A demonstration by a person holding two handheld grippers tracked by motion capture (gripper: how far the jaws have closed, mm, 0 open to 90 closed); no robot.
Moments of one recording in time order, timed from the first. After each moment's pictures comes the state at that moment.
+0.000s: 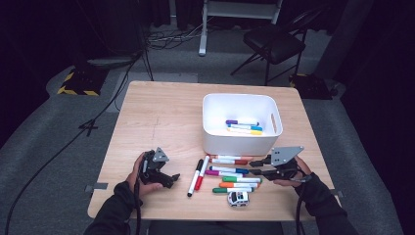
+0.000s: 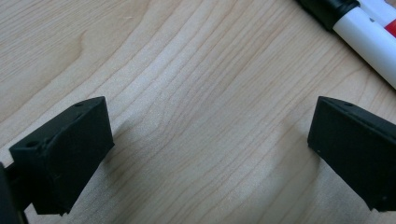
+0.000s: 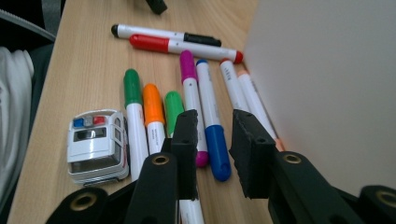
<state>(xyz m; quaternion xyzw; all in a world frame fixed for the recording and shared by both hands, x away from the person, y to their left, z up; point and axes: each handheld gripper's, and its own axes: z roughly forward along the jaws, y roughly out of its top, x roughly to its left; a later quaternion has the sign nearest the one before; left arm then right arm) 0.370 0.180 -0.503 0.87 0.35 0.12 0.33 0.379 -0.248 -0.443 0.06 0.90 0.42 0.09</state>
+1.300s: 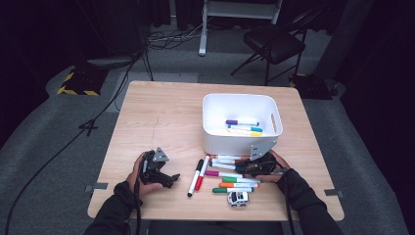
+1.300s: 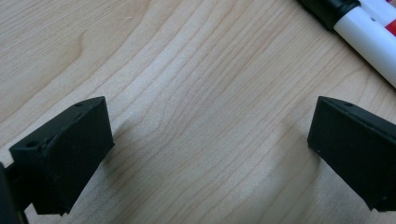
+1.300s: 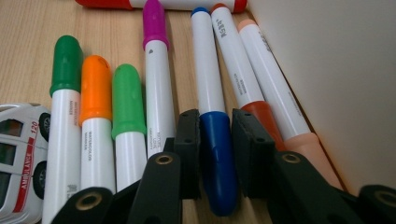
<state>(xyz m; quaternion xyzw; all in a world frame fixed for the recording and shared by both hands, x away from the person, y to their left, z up) 0.370 0.180 -0.503 0.87 0.35 0.12 0.33 0.420 -0.214 -0.495 0.09 0.92 0.38 0.04</state>
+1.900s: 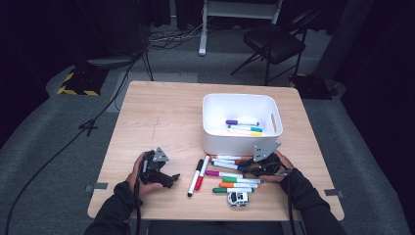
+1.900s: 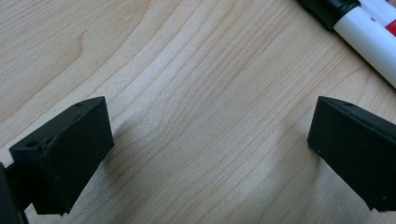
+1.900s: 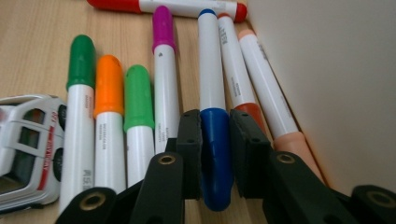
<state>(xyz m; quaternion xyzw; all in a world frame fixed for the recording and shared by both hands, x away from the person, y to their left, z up) 0.370 0.180 -0.503 0.87 0.35 0.12 0.33 0.411 -0.223 -0.480 0.07 0.92 0.39 0.06</state>
